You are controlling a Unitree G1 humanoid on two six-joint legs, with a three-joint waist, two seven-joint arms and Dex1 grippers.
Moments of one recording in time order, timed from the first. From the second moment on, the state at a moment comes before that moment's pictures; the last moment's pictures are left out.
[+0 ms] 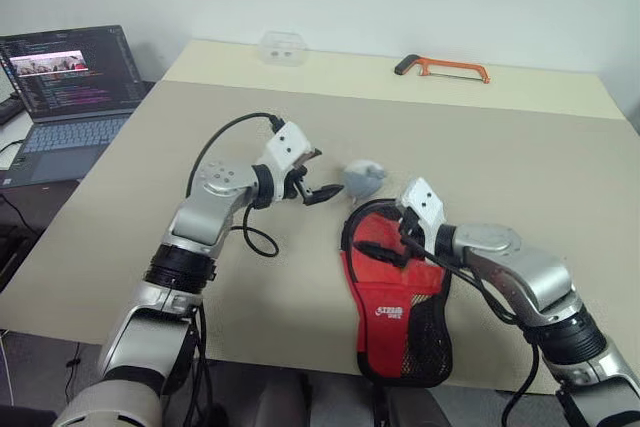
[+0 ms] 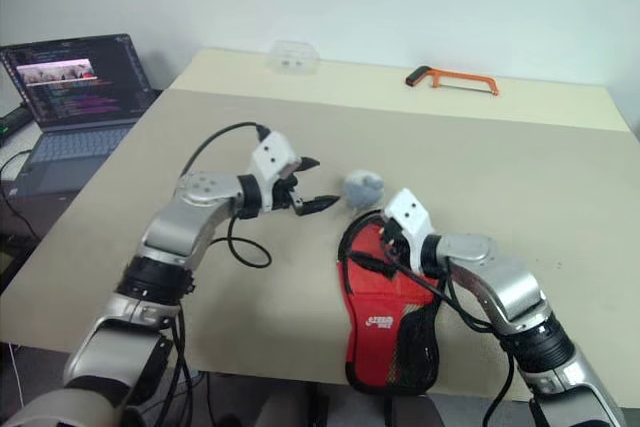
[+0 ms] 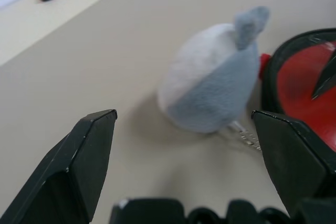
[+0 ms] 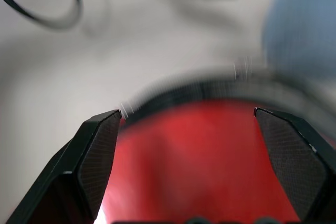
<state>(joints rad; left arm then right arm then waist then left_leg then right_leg) -0.76 0.48 -0.21 0.27 -0.13 0.33 -0.87 -0.41 -0.52 0.29 -0.23 0.40 0.73 0.61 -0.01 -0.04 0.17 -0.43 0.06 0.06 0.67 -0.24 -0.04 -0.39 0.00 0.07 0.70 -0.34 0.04</state>
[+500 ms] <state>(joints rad) -0.91 0.37 -0.27 0.59 -0.02 0.21 -0.91 -0.36 -0.41 0.29 -0.17 0.30 0.62 0.63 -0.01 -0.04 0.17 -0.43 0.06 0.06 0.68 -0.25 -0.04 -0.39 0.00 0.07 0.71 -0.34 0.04</state>
